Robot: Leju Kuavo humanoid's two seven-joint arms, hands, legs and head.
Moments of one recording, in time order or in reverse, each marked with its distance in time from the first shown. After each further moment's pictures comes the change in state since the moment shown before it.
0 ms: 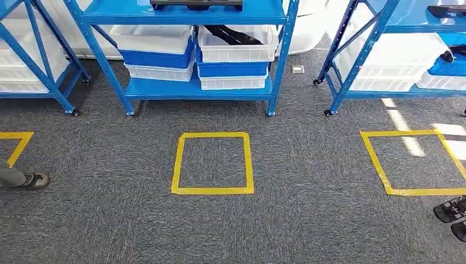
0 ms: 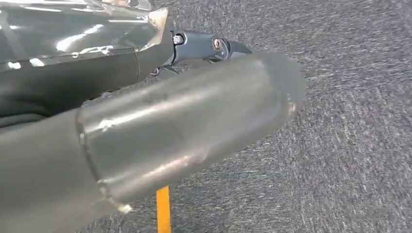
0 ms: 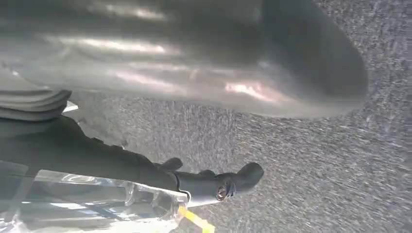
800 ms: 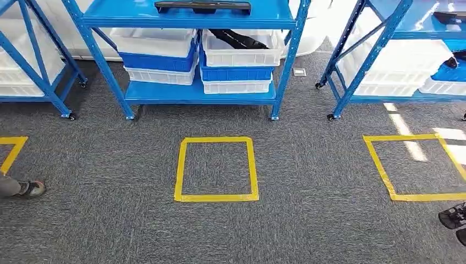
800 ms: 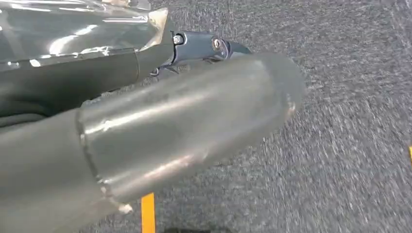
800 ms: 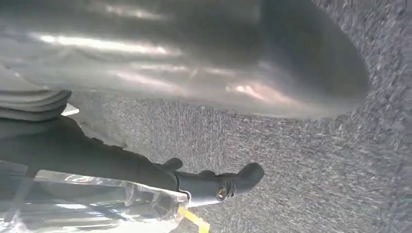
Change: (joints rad) left arm -0.001 0.000 0.011 0.000 -0.008 -0.004 -0.002; right arm -0.001 0.004 0.001 -0.001 -0.001 0.000 -0.006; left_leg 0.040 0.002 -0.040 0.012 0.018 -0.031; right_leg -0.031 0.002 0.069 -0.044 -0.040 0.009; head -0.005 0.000
